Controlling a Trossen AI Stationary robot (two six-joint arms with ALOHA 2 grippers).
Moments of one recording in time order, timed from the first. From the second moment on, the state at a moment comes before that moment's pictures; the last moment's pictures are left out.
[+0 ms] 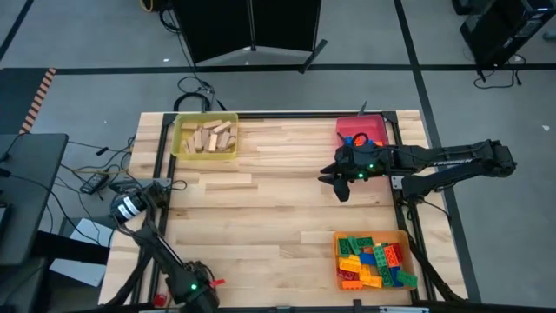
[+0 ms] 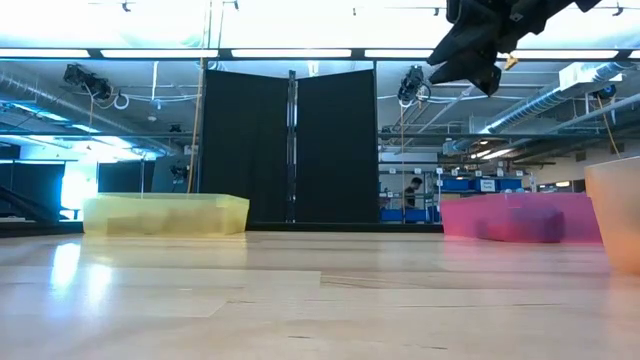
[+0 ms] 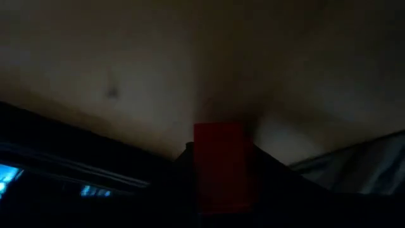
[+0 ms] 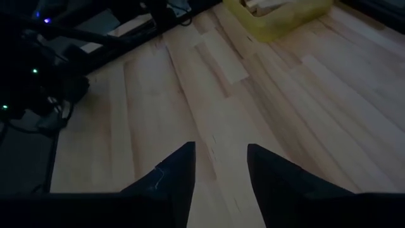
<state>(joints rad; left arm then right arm) -0.94 2.03 1.24 -0.97 0.61 -1.43 -0.01 1.01 0.79 -0.36 0.06 0.47</state>
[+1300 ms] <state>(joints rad) 0.18 1.58 1.28 -0.06 0.21 -0.58 -0.01 1.01 0.79 -0.22 0.06 0.32</state>
